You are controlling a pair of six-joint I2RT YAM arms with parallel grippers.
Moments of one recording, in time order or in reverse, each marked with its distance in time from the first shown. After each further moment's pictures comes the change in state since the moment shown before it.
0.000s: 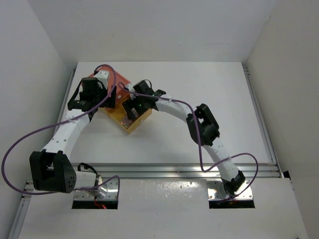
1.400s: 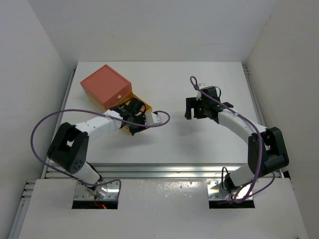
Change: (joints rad) left arm -0.458 0.252 -0.056 -0.182 0.287 0.633; right arm -0.435 -0.880 -1.047 0.160 0.130 0.162
